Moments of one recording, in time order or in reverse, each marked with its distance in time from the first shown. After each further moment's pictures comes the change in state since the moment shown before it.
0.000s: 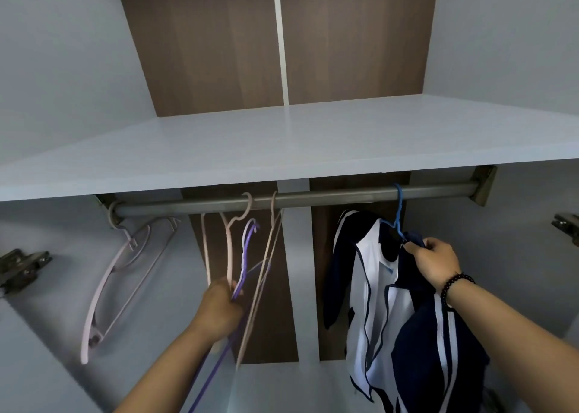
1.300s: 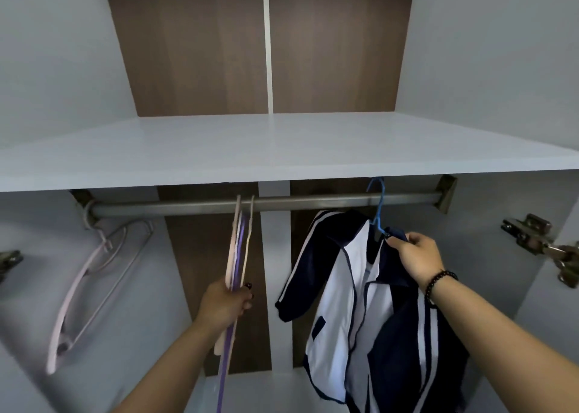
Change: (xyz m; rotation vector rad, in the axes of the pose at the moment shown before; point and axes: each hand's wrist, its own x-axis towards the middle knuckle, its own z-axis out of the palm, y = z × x) left_hand 0.009 0.010 0.030 -0.515 -0.051 -0.135; right_hand -0.025 -0.025 -0.023 0.118 0.045 -0.063
